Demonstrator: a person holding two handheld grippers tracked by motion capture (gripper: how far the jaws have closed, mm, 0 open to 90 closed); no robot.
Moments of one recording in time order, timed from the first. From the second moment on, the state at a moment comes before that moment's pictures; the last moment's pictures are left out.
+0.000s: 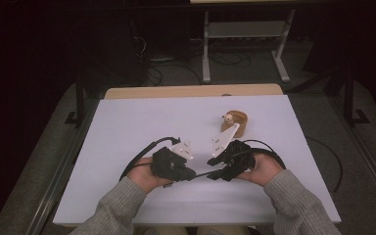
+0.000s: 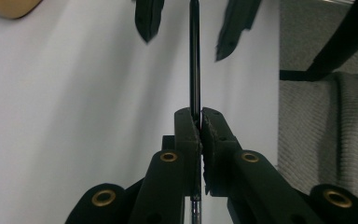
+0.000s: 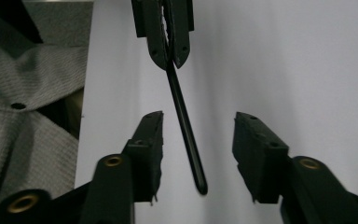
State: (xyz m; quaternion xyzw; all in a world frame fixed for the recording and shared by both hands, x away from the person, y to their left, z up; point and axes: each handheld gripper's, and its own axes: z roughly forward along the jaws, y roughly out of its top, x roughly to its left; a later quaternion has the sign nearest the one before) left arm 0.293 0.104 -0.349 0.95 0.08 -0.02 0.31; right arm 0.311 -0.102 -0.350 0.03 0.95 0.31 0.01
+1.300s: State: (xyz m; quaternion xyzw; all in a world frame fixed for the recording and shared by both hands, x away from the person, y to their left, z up) left arm 0.287 0.099 -0.356 0.96 0.03 -0.03 0.27; right arm 0.293 -0.119 -0.356 0.01 0.95 0.32 0.00
